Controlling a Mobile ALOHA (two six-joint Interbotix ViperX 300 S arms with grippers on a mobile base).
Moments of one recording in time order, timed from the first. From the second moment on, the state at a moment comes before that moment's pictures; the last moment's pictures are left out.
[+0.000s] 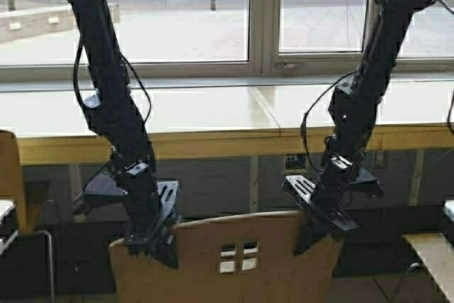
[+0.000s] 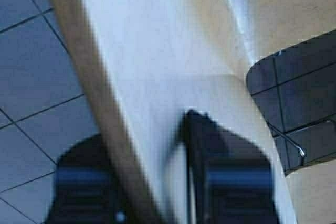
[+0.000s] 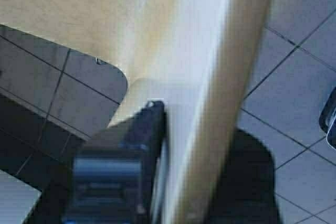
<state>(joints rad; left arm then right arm) -0.45 0.91 0.37 -1.24 0.10 -0.52 0.31 1.04 0.15 1.07 0.31 0.13</state>
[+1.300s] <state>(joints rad) -0.38 0.92 0.34 -1.25 0.12 -0.53 0.33 1.03 0.21 1.07 0.29 0.16</state>
